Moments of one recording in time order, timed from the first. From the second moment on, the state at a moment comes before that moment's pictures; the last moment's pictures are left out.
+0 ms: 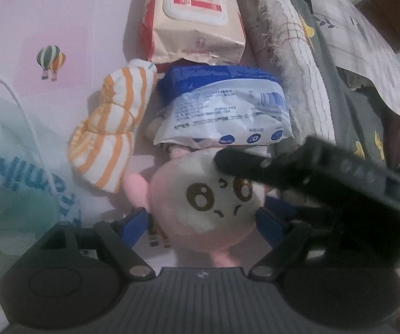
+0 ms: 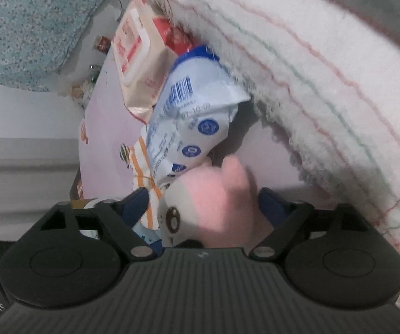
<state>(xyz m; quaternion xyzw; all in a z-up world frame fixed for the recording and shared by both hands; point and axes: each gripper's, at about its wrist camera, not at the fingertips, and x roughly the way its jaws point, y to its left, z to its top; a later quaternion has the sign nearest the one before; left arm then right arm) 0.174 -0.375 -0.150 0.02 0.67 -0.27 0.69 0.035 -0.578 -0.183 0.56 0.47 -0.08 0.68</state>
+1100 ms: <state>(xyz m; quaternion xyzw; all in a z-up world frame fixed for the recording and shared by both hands) 0.154 -0.184 0.010 -0.08 0.56 -0.29 0.77 0.021 -0.460 -0.056 0.61 0.41 0.05 0.67</state>
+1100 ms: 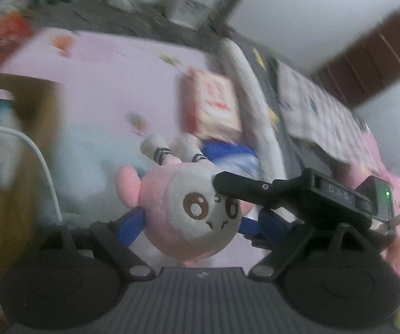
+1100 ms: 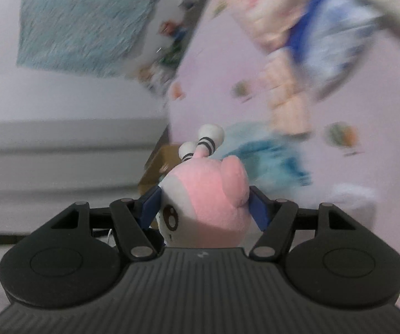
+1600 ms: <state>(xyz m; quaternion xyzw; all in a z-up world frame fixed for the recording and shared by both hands) 0.207 0.035 -0.025 -0.11 0.54 -0.15 0.82 0.184 -0.216 -0.045 0.51 0.50 0.16 0.67</state>
